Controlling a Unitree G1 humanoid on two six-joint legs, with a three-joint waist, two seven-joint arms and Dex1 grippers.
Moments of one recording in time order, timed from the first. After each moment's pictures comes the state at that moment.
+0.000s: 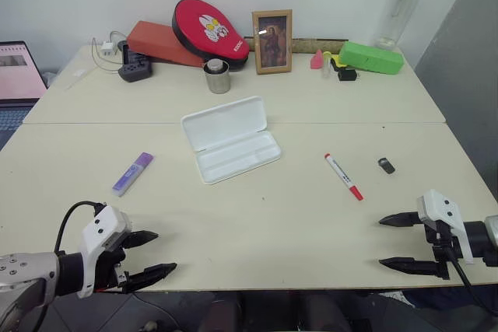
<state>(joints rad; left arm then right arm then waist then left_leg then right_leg) 0.48 0.93 0.48 -0.52 -0.58 0.69 -1.05 0.22 -1.07 -0.25 -0.37 0.47 0.47 1.27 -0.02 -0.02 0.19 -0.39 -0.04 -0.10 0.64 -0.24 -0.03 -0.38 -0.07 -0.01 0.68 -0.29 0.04</state>
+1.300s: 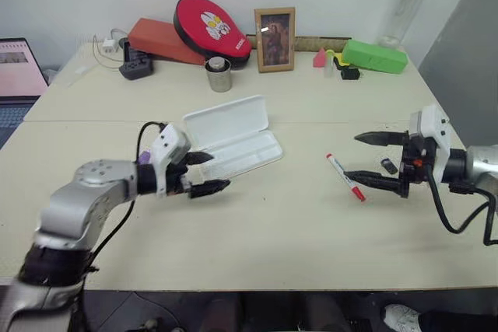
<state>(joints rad) -0.43 0.78 -0.05 -0.13 -0.48 0.67 -0.98 -0.36 -0.92 -0.16 -0.34 0.60 0.62 1.03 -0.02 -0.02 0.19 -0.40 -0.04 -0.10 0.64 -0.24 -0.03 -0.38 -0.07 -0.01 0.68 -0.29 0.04</state>
